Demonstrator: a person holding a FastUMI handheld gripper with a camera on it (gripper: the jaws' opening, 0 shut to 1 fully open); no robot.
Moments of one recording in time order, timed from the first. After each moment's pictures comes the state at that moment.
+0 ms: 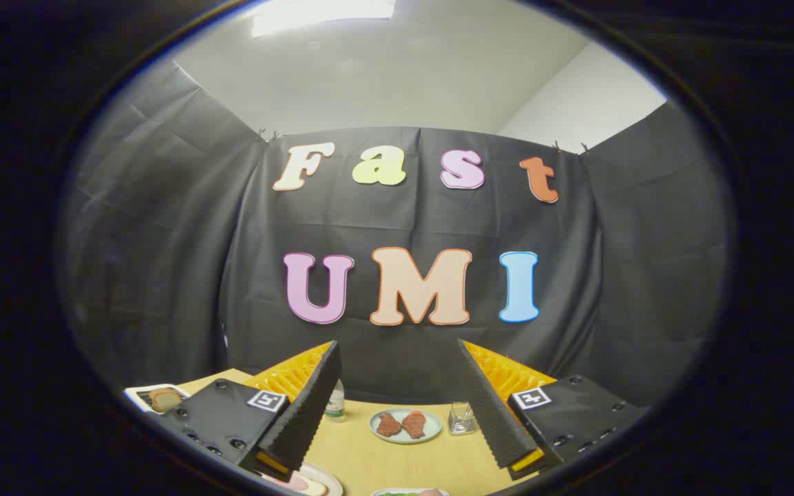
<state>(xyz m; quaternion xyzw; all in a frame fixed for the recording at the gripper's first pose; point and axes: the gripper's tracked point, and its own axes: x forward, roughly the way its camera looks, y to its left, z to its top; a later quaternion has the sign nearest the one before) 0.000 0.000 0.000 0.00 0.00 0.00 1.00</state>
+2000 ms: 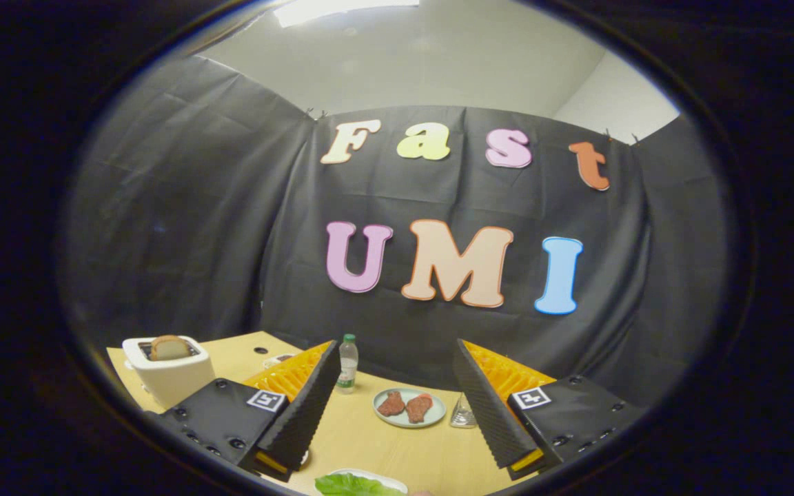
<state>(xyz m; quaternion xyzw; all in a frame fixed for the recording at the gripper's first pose) 0.001 -0.022 -0.059 -0.04 0.06 0.15 0.99</state>
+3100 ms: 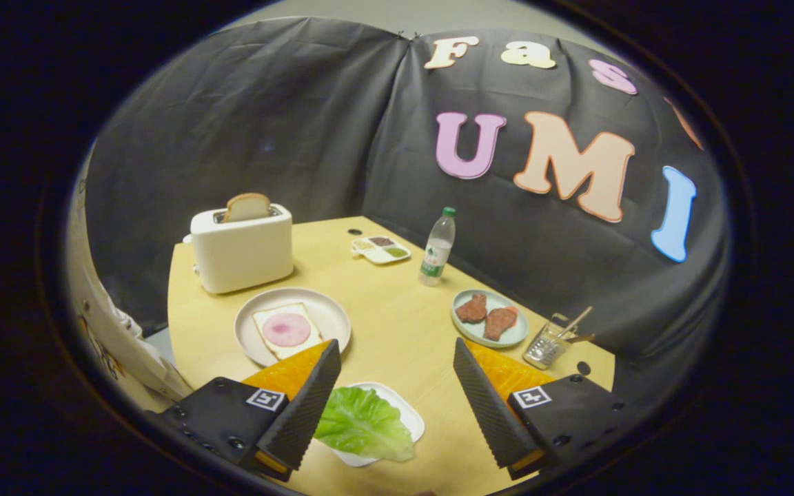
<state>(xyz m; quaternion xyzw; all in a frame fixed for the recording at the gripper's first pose) -0.050 -0.012 -0.251 -0.13 0.26 0.37 0.88</state>
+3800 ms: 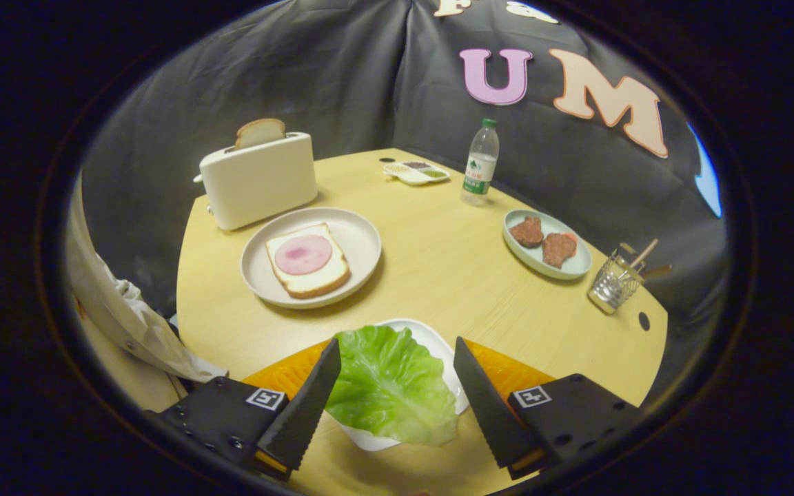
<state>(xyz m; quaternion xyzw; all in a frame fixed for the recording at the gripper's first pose) -0.092 -0.017 -0.369 -0.13 0.39 0.41 0.81</state>
